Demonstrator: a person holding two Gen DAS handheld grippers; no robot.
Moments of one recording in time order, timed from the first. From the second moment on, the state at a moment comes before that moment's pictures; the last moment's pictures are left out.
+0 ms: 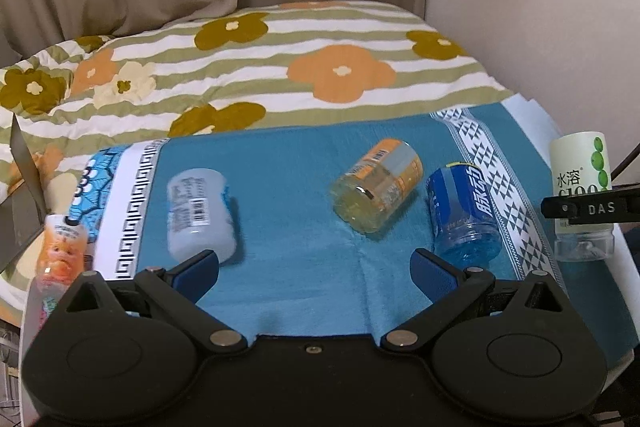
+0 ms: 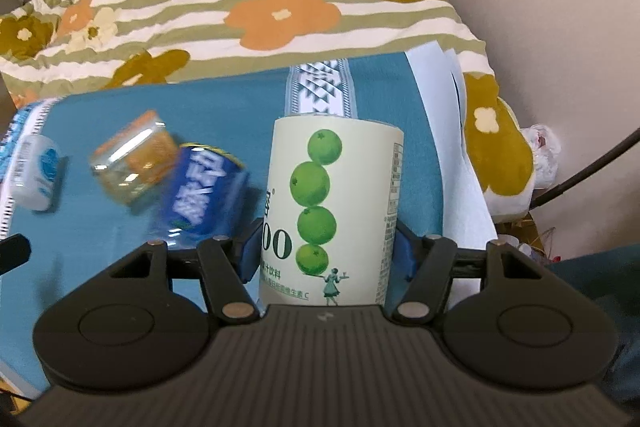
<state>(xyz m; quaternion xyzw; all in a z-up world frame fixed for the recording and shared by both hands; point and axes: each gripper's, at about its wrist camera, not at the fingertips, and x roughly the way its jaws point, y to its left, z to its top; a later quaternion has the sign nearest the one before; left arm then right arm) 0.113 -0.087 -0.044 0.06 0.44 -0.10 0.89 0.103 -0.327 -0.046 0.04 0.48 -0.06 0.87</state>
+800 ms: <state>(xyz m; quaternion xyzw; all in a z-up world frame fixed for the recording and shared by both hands) 0.042 0.024 -0.055 0.02 0.45 -0.07 0.89 0.077 -0.177 -0.101 0.10 0.57 0.05 0.82</state>
